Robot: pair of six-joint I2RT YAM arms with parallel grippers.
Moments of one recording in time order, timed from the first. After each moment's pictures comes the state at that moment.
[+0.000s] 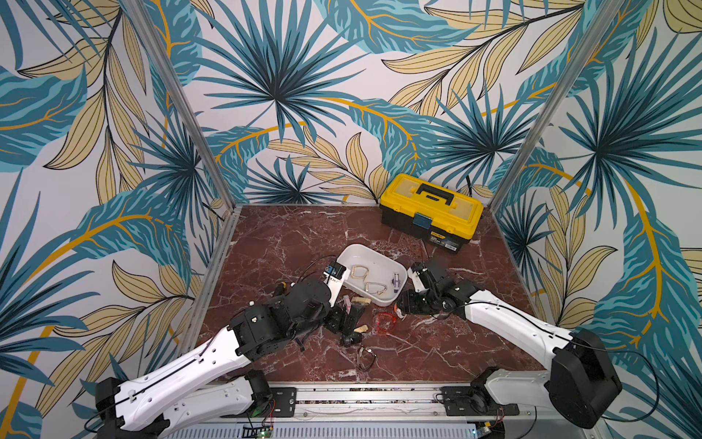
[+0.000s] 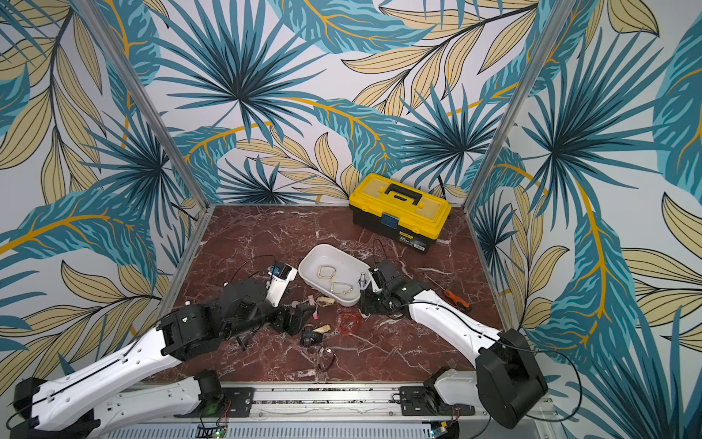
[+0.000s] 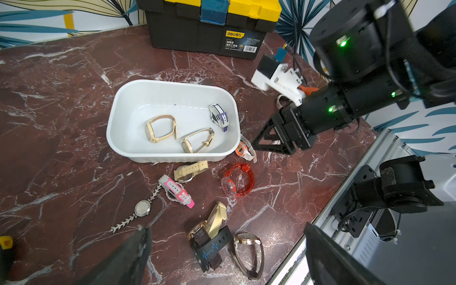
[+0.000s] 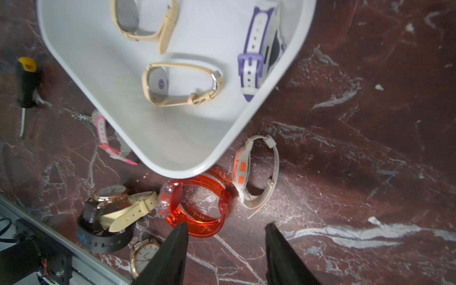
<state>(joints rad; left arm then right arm) -0.99 0.92 0.96 -0.65 -0.13 -0.41 0.54 1.33 0.81 -0.57 -0.14 0.53</state>
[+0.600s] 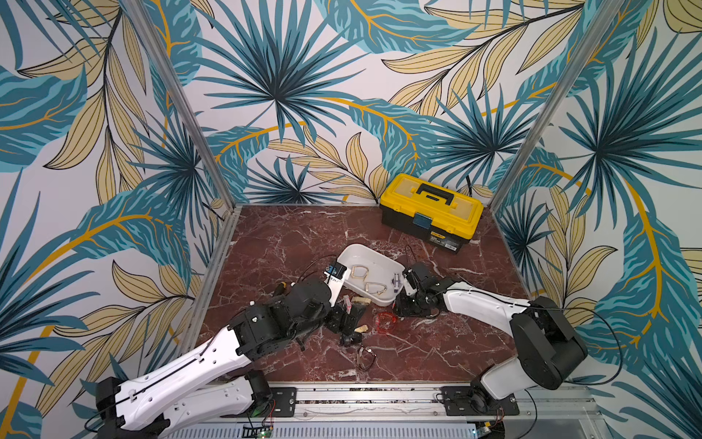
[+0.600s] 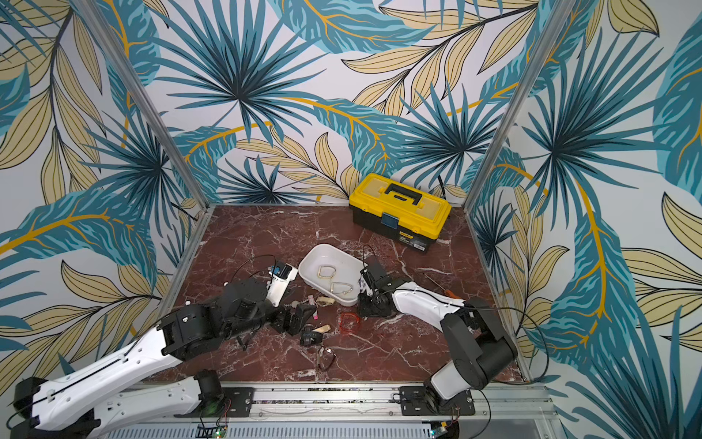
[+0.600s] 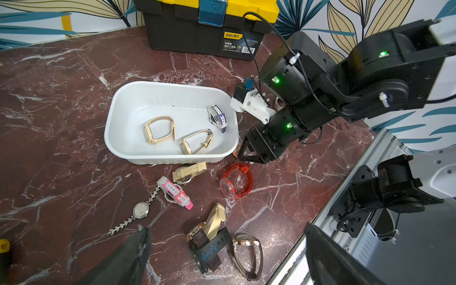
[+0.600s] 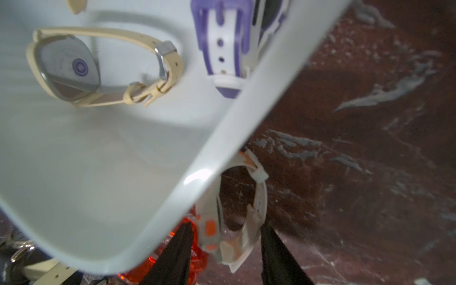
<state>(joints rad) -0.99 0.92 0.96 -0.65 -0.13 -0.41 0.54 1.55 0.83 -0.48 -0.14 0.52</state>
